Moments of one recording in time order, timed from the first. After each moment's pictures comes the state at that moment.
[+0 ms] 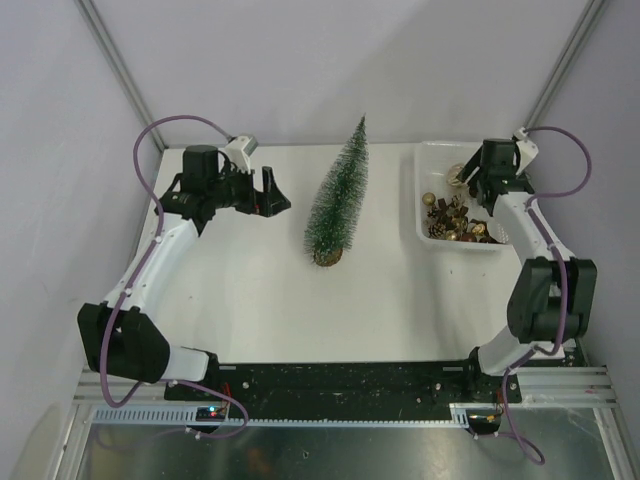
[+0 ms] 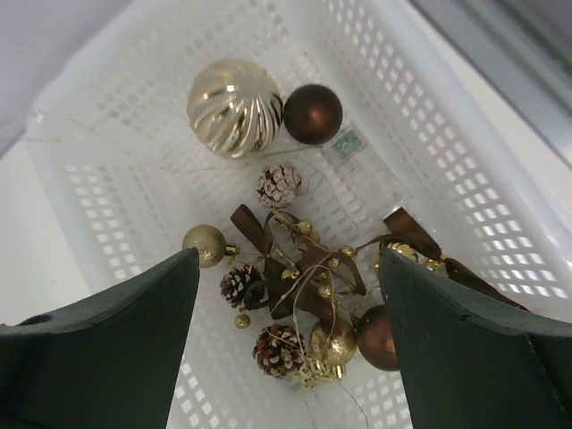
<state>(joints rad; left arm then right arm) -0.18 1.37 1.26 -0.48 0.55 -0.10 -0.02 1.57 1.30 -0.35 0.36 0.57</state>
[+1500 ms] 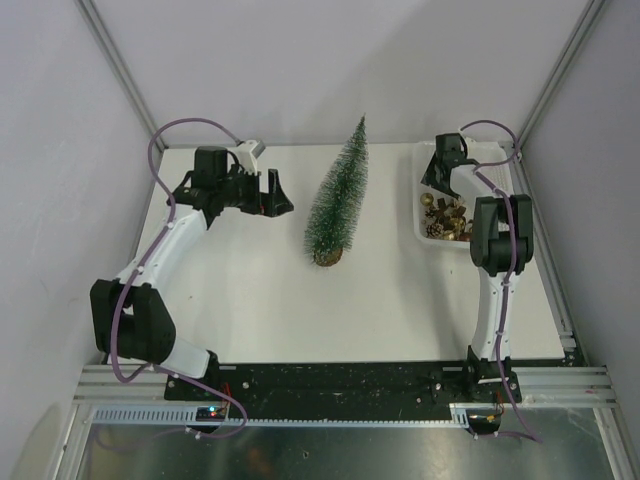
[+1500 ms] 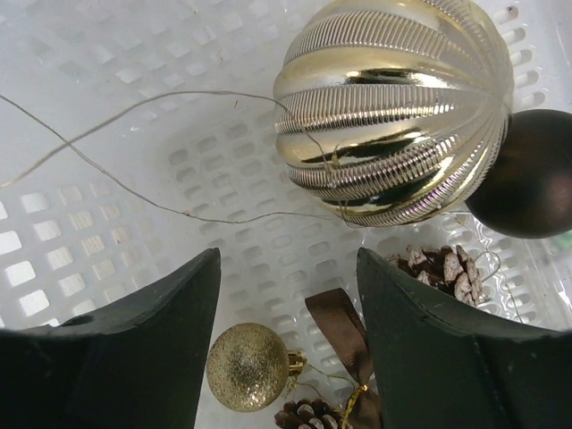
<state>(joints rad) -0.17 1.47 1.25 -0.45 0.55 -0.09 0.08 2.22 1.74 -0.37 0.29 0.47</state>
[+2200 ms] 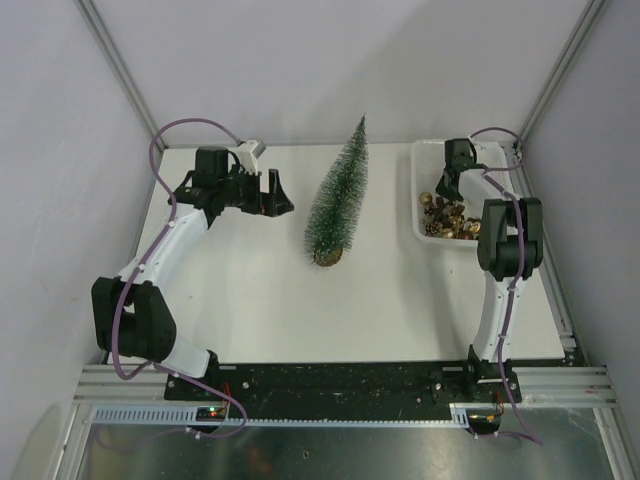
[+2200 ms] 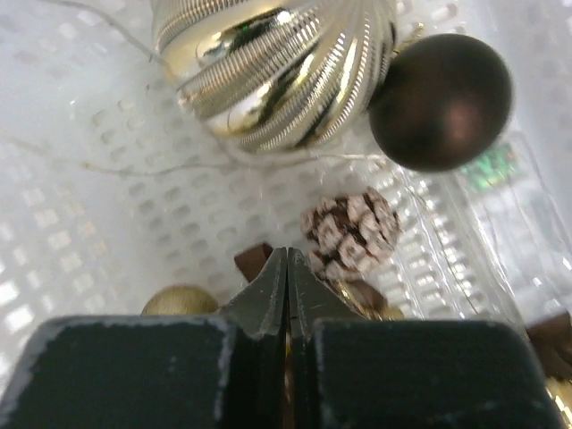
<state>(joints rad) -0.17 1.49 1.25 -0.44 0.55 -0.09 0.04 2.19 1.67 -0.38 0.28 0.49</state>
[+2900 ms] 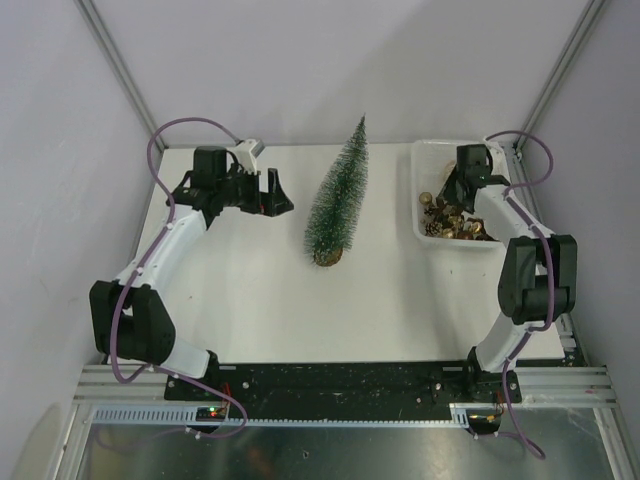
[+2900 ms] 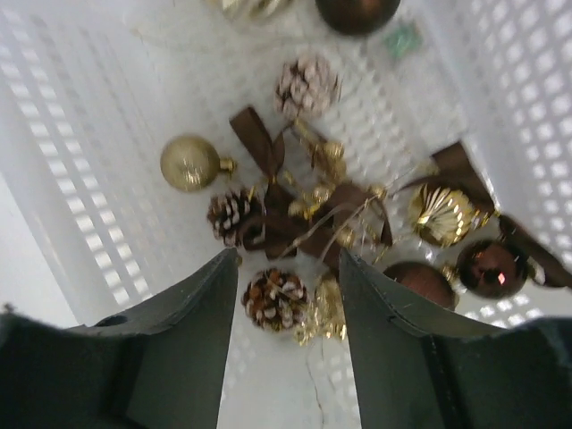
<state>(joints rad) -0.17 1.47 1.25 -0.44 0.55 -0.09 0.06 1.74 1.36 -0.42 0.26 0.52</state>
